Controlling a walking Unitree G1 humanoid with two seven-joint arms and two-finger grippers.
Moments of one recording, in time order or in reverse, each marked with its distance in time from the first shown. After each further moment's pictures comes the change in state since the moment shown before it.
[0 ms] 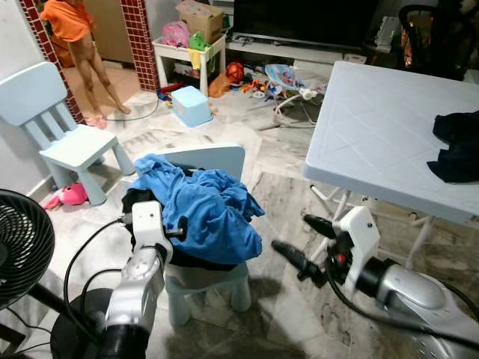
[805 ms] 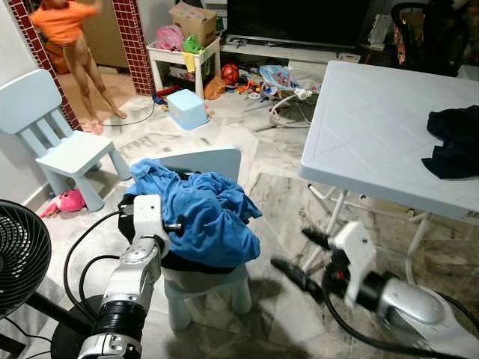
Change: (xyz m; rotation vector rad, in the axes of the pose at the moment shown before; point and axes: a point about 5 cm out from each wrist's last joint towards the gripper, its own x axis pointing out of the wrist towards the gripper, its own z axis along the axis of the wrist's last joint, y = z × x) left arm 0.025 0.011 0.003 0.050 0.104 0.038; right arm -0.015 0.013 -0.013 -0.047 0.068 0.121
